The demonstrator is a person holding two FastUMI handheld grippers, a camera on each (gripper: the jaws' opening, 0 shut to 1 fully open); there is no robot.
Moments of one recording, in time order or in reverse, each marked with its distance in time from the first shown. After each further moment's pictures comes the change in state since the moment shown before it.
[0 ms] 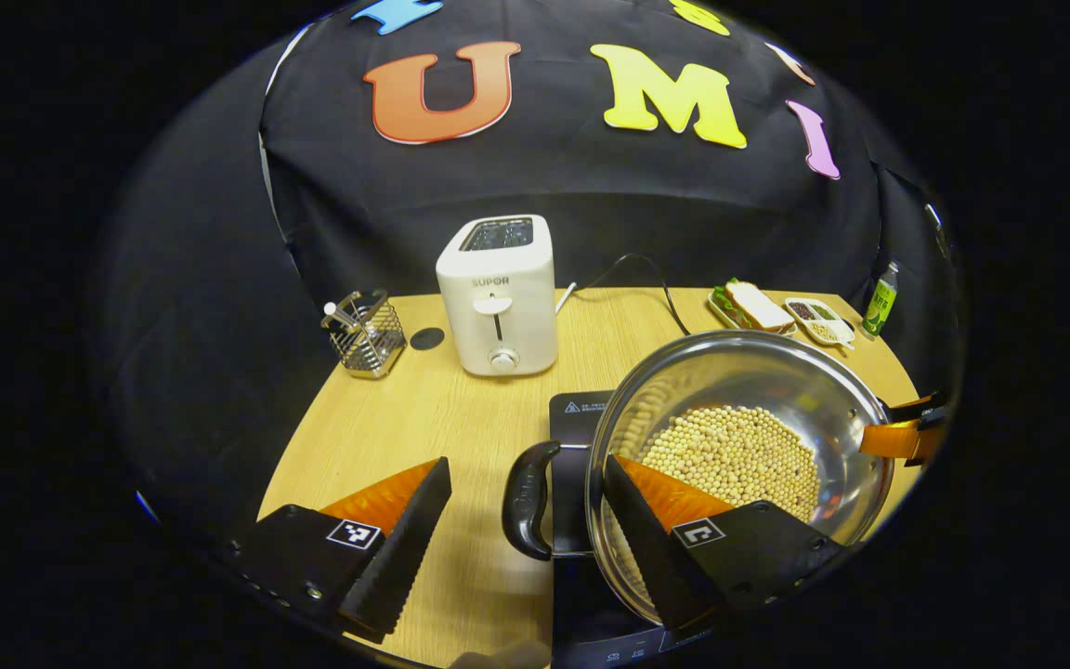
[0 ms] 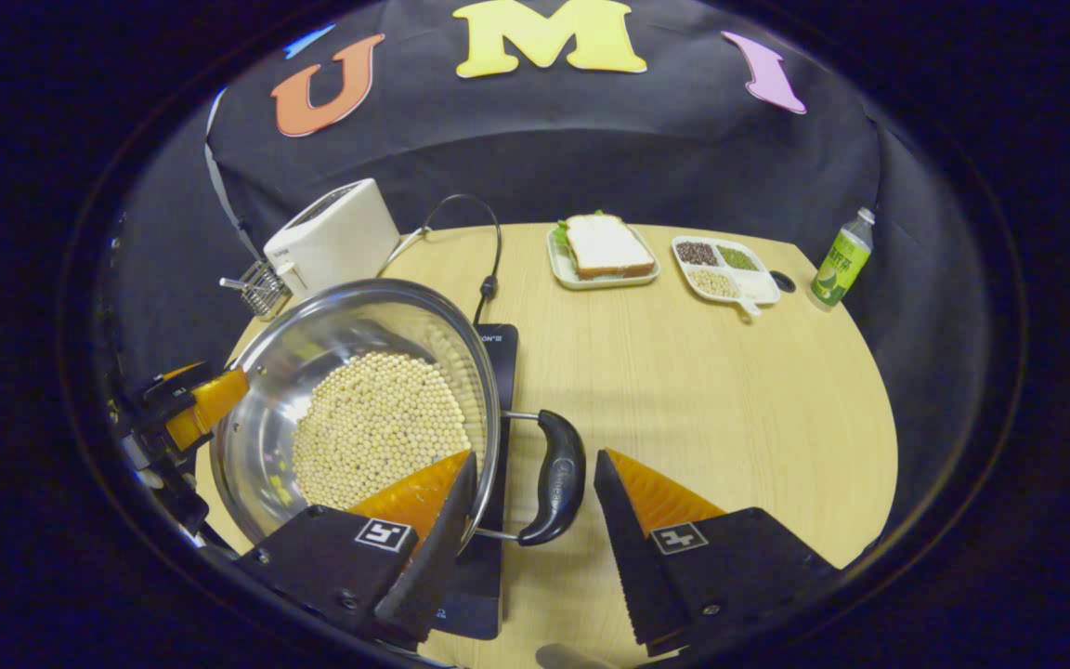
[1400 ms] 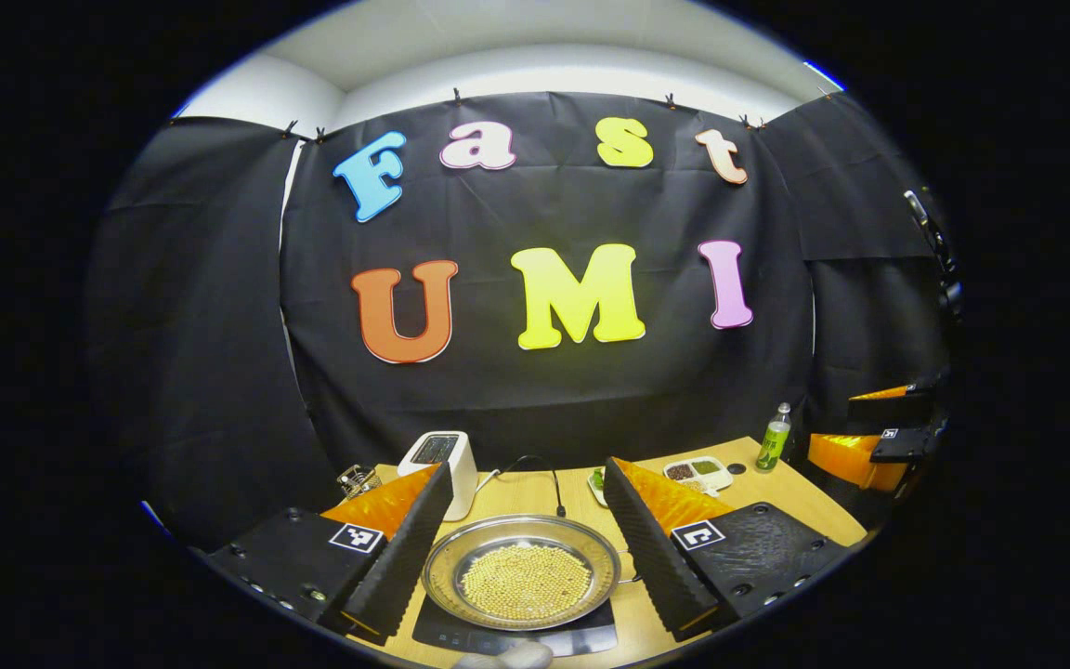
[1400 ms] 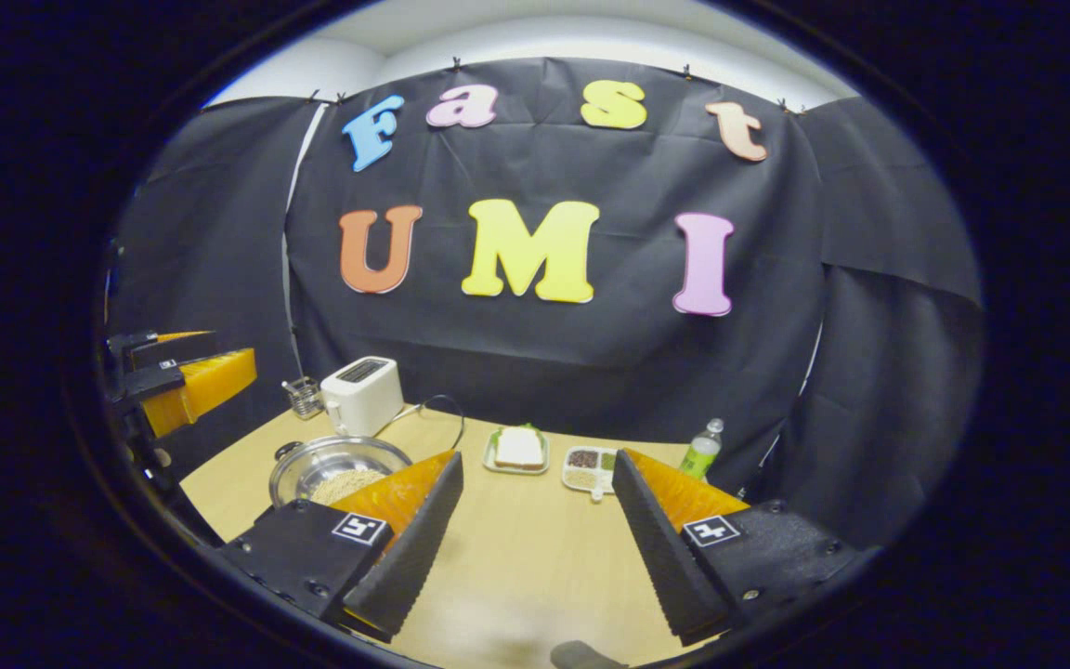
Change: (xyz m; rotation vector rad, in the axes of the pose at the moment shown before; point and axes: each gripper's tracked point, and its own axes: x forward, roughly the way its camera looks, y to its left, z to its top) left arm -0.264 -0.188 0.180 0.013 -0.518 0.011; right arm -0.280 -0.150 0.103 -0.161 -0.603 0.002
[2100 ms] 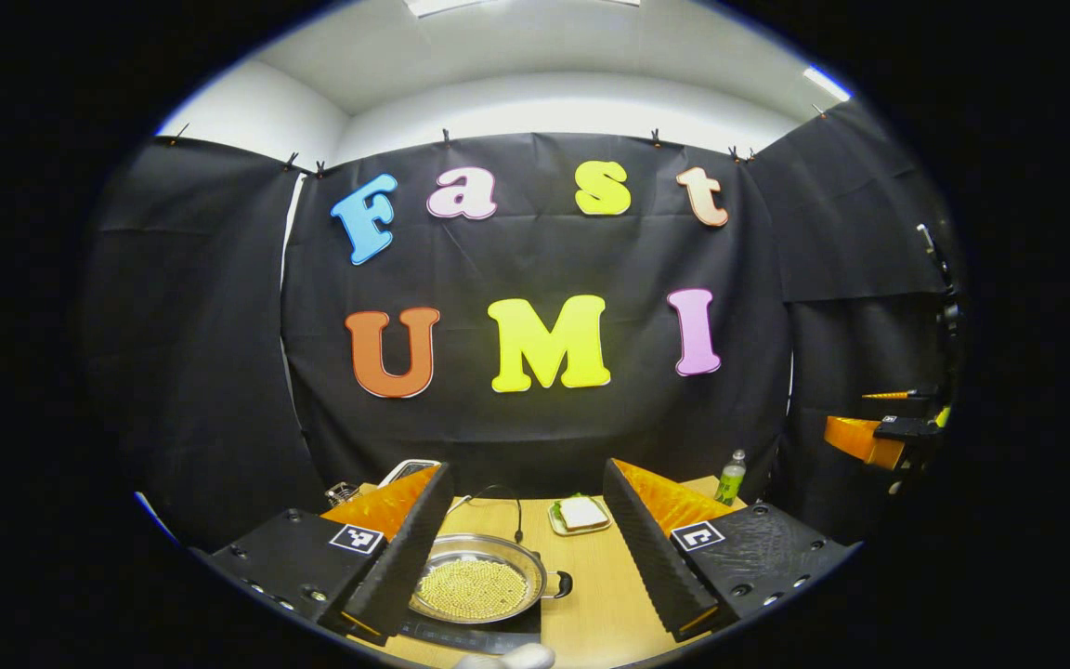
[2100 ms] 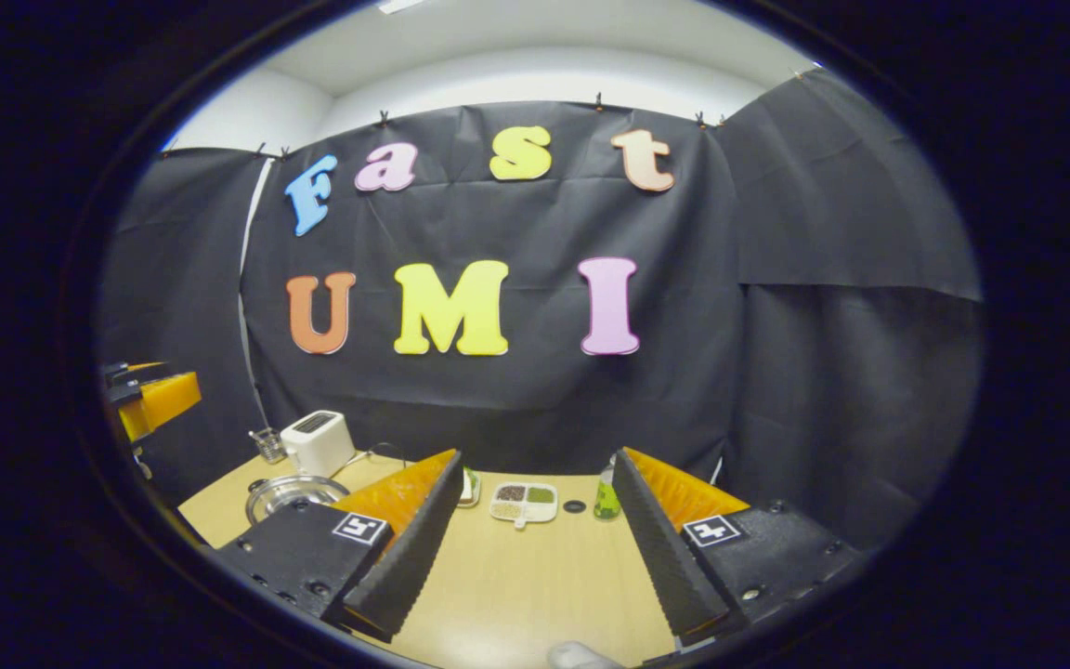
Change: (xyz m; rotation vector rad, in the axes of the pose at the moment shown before) left arm -0.052 -0.068 0.061 -0.041 -0.083 0.008; right arm -0.071 -0.132 0.042 0.092 -0.144 -0.115
